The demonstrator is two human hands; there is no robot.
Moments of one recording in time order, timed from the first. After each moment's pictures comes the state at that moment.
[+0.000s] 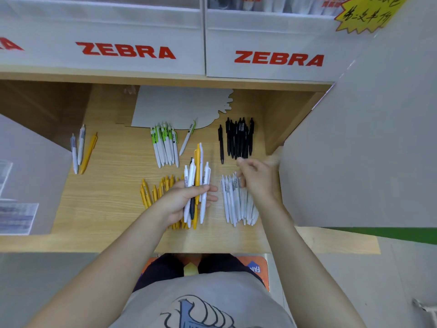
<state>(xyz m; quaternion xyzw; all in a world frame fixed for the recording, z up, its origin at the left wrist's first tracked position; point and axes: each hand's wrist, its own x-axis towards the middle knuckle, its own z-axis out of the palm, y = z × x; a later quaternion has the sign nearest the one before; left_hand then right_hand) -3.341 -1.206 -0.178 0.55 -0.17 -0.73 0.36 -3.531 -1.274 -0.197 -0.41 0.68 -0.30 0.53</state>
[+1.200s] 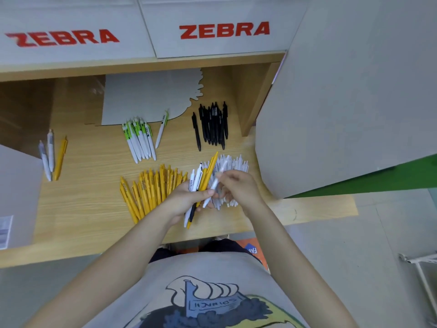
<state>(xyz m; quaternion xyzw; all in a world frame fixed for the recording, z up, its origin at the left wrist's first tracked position) -3.390 -1.189 -0.202 0.58 -0.32 -0.72 0.24 -3.562 -1.212 -0.195 -0.39 0.63 -0.26 0.62</state>
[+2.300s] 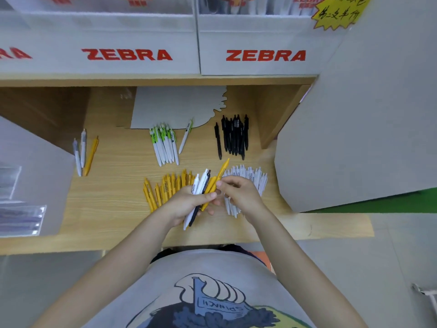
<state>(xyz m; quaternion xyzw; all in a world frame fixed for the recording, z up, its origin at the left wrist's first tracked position) -3.346 -1.185 -0.179 0.59 -0.31 -0.71 0.23 -3.521 -1.214 -0.179 -0.43 0.59 -0.25 0.64</state>
